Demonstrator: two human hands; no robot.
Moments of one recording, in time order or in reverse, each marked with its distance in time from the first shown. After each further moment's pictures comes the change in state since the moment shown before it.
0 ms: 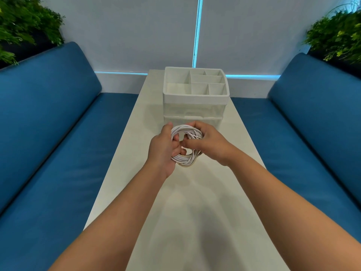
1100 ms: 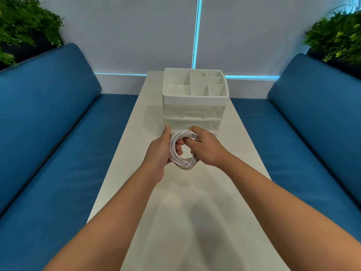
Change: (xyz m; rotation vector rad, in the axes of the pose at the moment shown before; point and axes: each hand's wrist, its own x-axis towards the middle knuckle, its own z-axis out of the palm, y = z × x) left_hand 0.012 -0.005 -0.019 0.360 -0.062 0.036; right_hand 0.008 0.012 0.010 -0.380 0.140 -0.063
